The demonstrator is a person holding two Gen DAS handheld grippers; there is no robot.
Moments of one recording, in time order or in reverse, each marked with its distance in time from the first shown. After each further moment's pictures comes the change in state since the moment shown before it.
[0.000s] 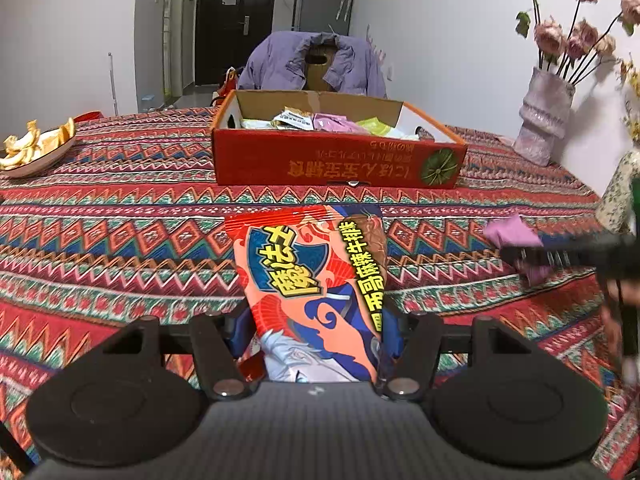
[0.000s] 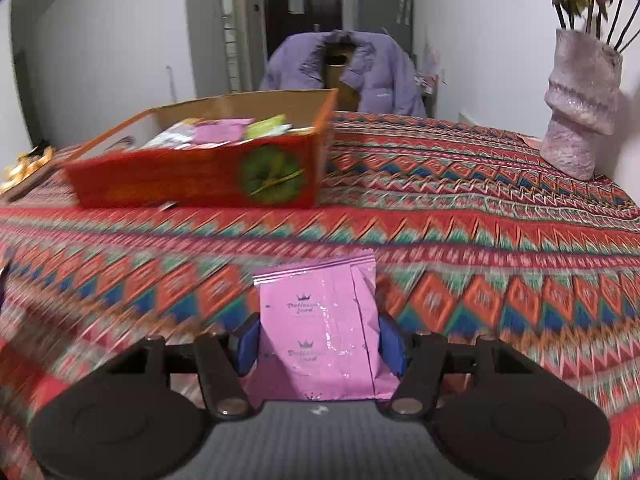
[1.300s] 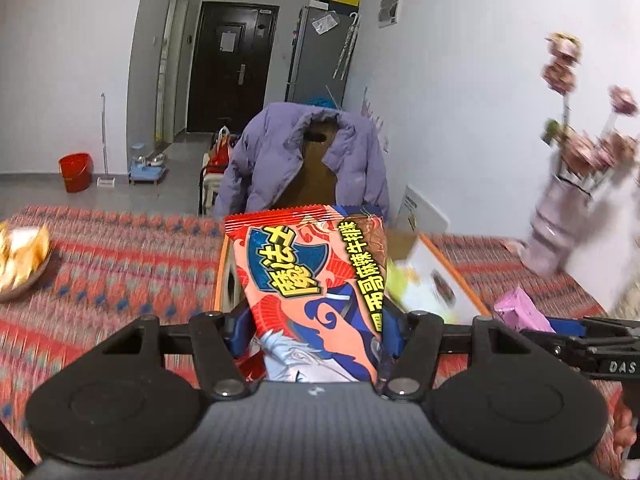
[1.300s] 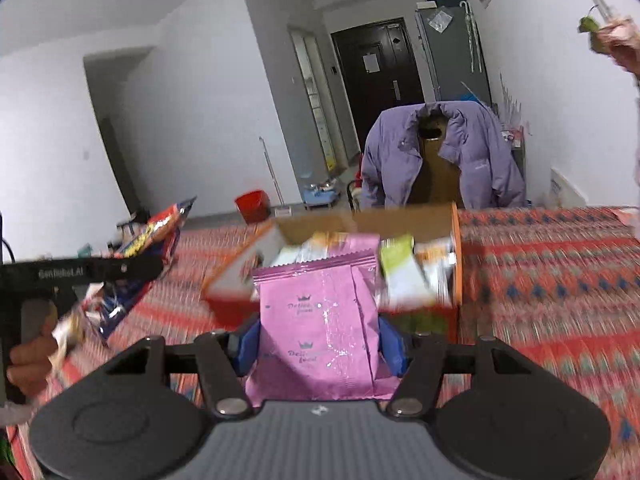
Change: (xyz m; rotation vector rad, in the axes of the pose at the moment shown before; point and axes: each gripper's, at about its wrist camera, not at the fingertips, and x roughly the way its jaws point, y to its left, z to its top) left arm 0.056 0.039 0.189 -0.037 -0.160 -0.044; right arm -0.001 0.022 0.145 0.052 -0.179 0.310
